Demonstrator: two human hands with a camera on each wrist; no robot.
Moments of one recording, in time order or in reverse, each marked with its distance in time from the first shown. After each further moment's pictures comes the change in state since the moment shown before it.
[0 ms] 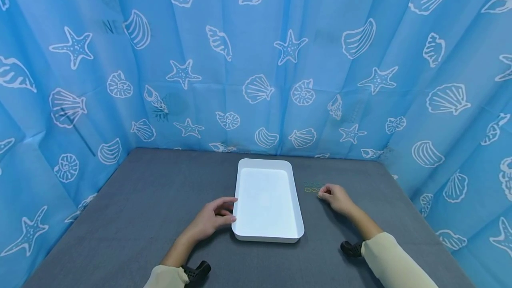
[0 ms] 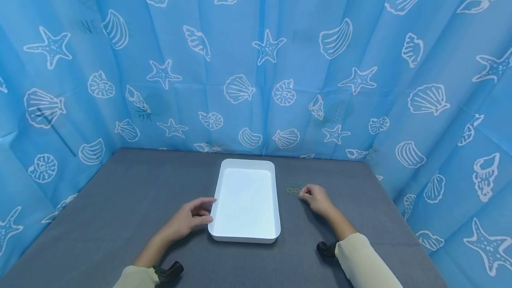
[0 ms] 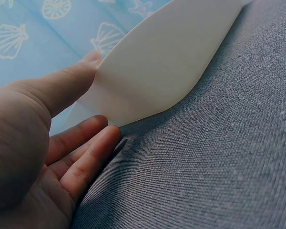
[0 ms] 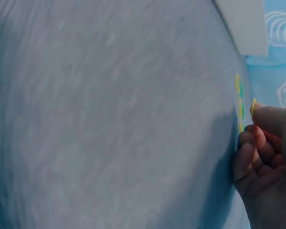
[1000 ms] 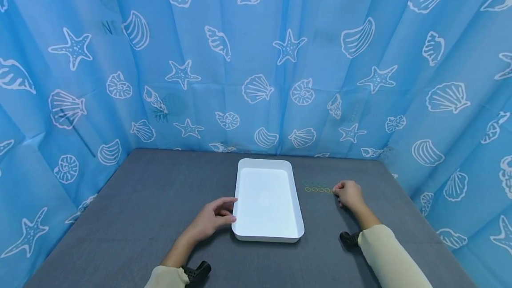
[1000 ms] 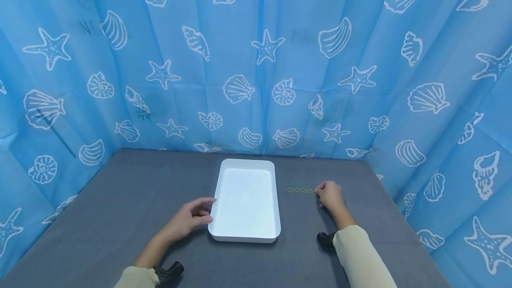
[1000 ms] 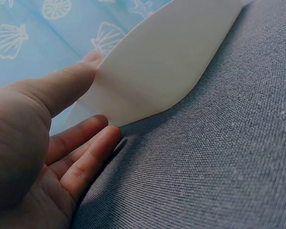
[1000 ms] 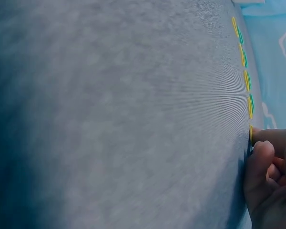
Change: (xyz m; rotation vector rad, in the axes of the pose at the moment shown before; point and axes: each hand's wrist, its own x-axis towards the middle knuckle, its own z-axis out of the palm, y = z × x) left_hand -0.001 0.002 0.001 0.011 0.025 -0.038; right_hand 0.012 0.031 -0.015 -0.011 0.103 0.360
